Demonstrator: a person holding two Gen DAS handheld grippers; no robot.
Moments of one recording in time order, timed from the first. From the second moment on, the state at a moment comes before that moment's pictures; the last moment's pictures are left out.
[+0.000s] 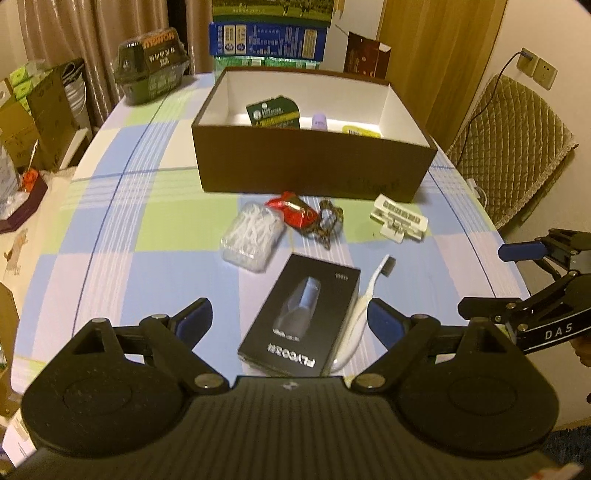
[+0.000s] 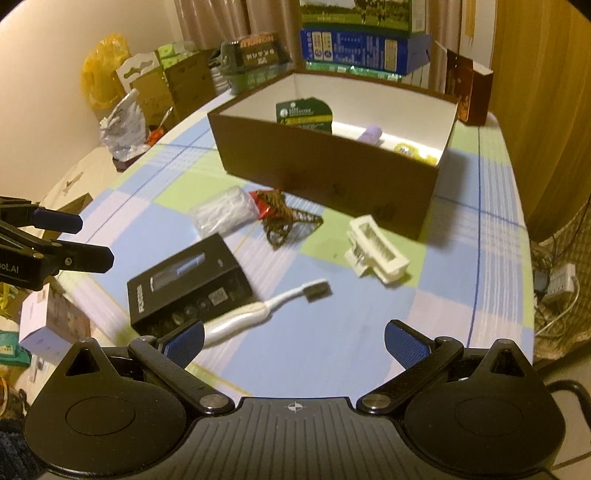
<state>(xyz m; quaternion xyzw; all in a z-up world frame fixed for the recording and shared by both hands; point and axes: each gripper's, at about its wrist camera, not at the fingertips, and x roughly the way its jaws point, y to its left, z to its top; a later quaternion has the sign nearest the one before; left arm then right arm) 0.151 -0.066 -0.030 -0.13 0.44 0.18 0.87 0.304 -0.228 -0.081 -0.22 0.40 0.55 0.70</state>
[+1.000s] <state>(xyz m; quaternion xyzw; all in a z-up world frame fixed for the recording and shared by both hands) 0.169 -0.055 -0.096 -0.12 0.49 0.14 0.85 0.311 -0.216 -0.145 -0.19 0.49 0.45 0.72</state>
